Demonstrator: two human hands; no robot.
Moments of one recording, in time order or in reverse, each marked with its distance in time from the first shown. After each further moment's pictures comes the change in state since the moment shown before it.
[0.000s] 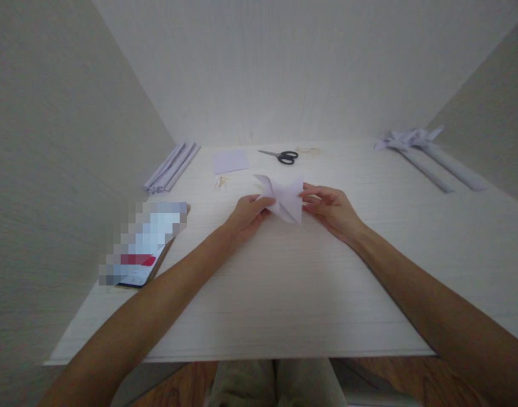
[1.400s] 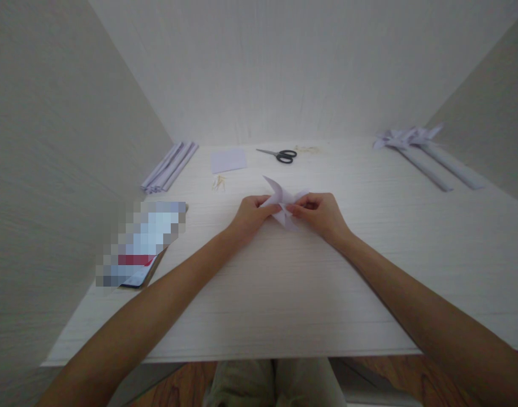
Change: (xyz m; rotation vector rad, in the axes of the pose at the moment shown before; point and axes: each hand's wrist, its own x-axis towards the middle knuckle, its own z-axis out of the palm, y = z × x) left_hand -0.003 -0.010 -0.001 0.370 -0.126 0.122; right_hand -0.001 0.001 0.017 -0.561 0.175 0.072
